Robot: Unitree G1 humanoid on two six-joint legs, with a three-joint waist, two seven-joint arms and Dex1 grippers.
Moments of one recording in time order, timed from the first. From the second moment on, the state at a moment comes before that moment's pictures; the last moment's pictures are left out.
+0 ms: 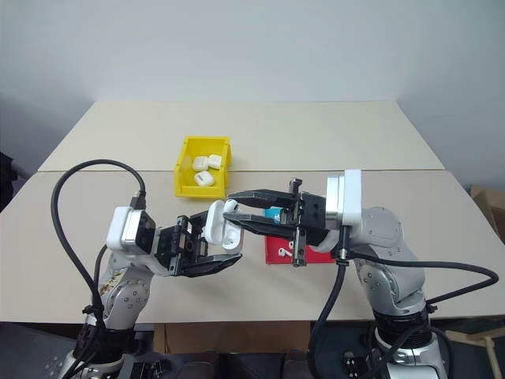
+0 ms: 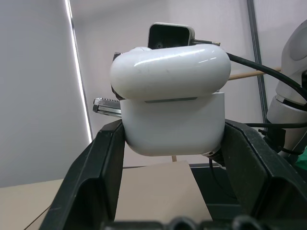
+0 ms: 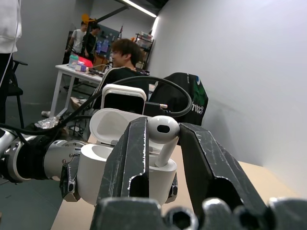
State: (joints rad) left arm -0.28 0.30 -0.07 -0.28 -0.73 0.02 -1.23; right arm -0.45 -0.43 0.00 -0.48 0.68 0.22 1.06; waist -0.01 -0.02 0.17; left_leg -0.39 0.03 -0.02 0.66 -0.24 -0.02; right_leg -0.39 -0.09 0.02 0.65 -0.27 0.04
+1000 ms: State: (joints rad) left arm -0.27 0.36 -0.01 -0.18 -0.68 -0.06 -1.30; right arm -0.52 -0.64 -0.12 -0.37 0.77 0.31 1.07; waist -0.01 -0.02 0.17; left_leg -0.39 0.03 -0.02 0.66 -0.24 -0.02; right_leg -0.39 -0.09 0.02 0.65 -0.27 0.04
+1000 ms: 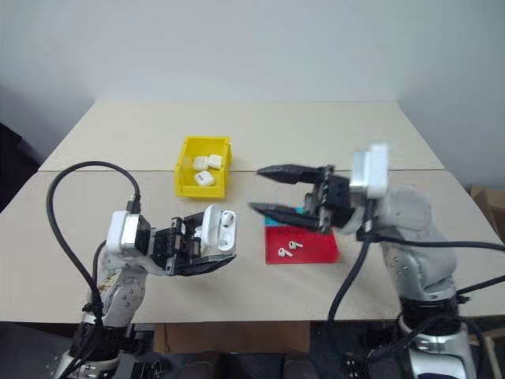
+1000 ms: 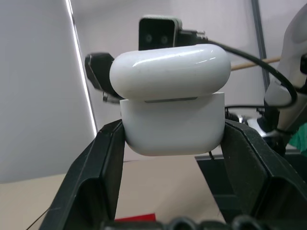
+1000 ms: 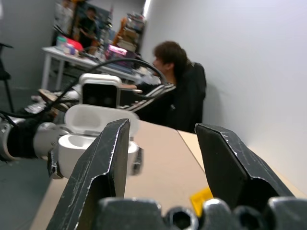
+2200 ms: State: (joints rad) left arm 0.00 0.45 0.05 -0.24 -0.63 -0.20 -1.30; right arm -1.31 -0.51 0.61 0.83 -0.27 0.01 1.41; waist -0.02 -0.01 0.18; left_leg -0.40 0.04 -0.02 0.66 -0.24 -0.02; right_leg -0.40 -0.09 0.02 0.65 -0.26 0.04
